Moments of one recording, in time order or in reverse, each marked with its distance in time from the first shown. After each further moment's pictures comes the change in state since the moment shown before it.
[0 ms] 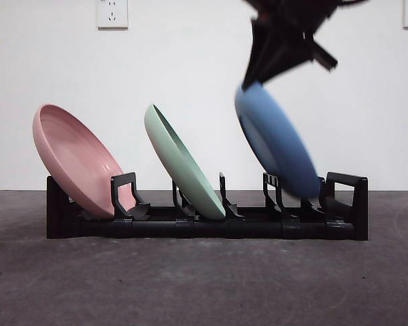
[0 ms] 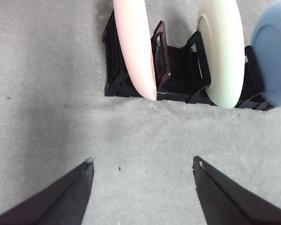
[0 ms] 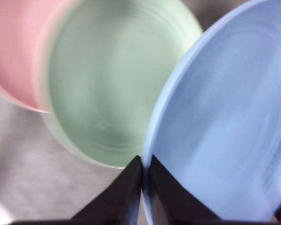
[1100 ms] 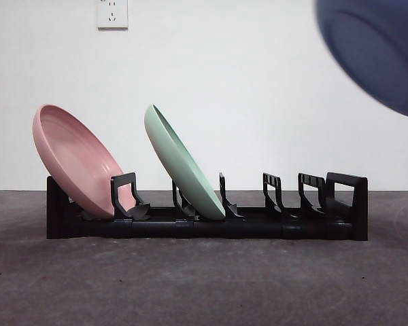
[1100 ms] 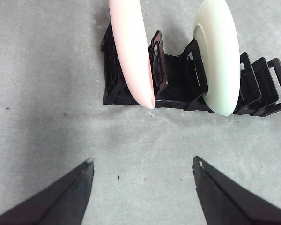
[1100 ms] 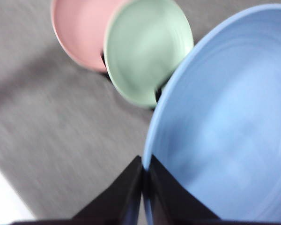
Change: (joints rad) left arm 0.000 0.001 0.000 0.034 0.000 0.000; right arm 0.082 -0.846 -0.541 -0.021 0.217 -0.235
